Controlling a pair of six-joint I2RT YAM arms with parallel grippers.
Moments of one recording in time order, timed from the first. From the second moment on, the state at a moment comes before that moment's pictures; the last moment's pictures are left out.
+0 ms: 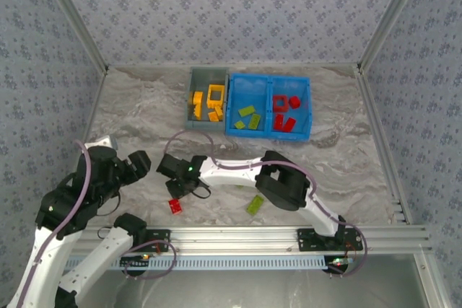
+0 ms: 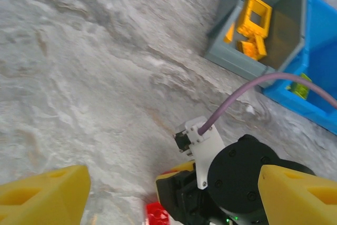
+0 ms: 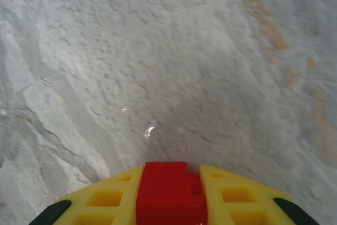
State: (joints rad) left arm -0.46 0.56 1.05 -1.23 -0.20 -0.74; right arm 1.24 2.19 1.65 -0.57 0.01 0.61
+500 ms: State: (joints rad) left arm -0.88 0.89 0.99 -0.80 -0.04 -0.75; right arm 0.71 1.36 1.10 -0.64 0.32 0.59
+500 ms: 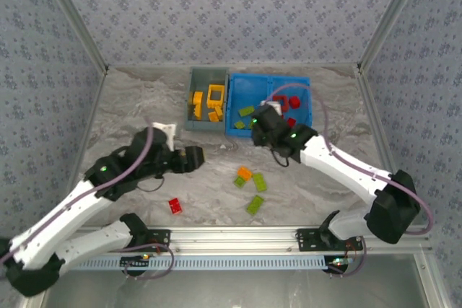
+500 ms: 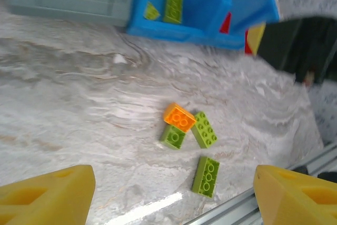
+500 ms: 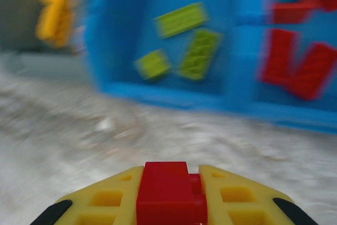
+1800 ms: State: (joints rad) left arm -1.06 1.58 1.20 -0.72 -0.10 -0.83; right arm 0.67 1.13 1.19 -0.81 0.52 0.48
